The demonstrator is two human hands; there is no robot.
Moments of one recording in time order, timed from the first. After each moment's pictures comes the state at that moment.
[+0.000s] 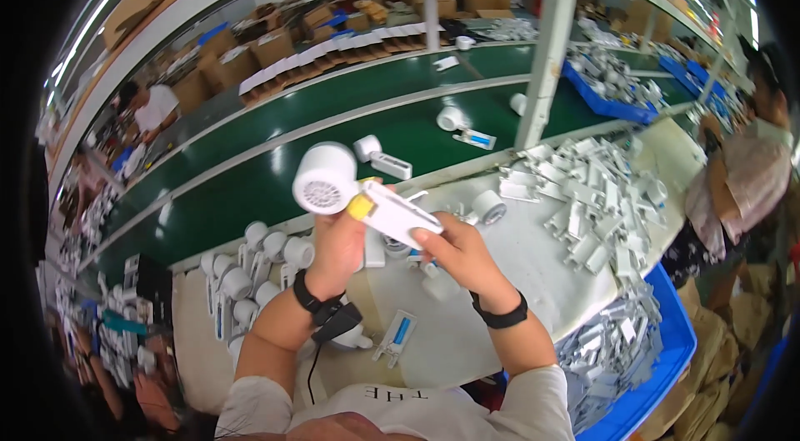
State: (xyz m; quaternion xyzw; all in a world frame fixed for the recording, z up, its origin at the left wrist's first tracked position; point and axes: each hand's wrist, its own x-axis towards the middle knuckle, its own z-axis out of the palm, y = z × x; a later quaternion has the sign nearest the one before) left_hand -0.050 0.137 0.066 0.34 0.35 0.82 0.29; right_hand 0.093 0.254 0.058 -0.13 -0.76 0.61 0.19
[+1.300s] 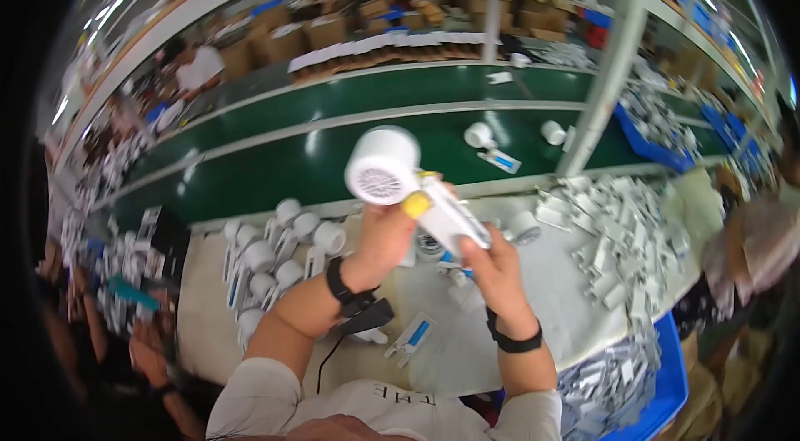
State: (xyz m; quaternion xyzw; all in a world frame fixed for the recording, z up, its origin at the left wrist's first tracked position) left_hand -0.044 0.145 0.074 0.39 0.35 0.82 0.26; right_hand 0.093 0.239 0.062 -0.13 -0.72 0.62 0.28
